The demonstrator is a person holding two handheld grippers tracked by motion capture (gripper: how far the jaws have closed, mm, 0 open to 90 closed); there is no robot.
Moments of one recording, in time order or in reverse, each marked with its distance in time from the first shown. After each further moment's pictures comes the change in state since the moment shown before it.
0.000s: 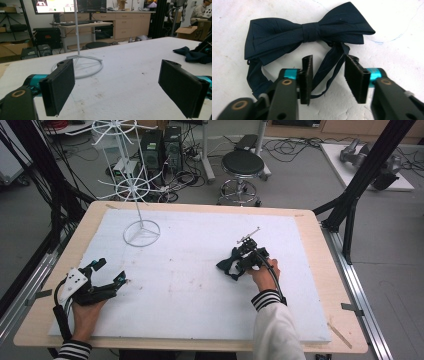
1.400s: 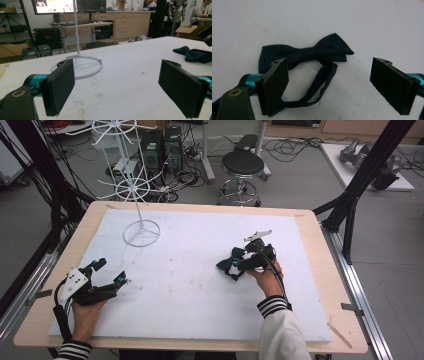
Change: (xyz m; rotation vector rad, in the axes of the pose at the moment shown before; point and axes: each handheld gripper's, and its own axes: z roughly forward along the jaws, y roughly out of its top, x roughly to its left) left arm 0.000 0.000 0.000 0.002 -0.001 0.006; right arm 0.001 -0.013 -0.024 -0.245 -0.042 0.011
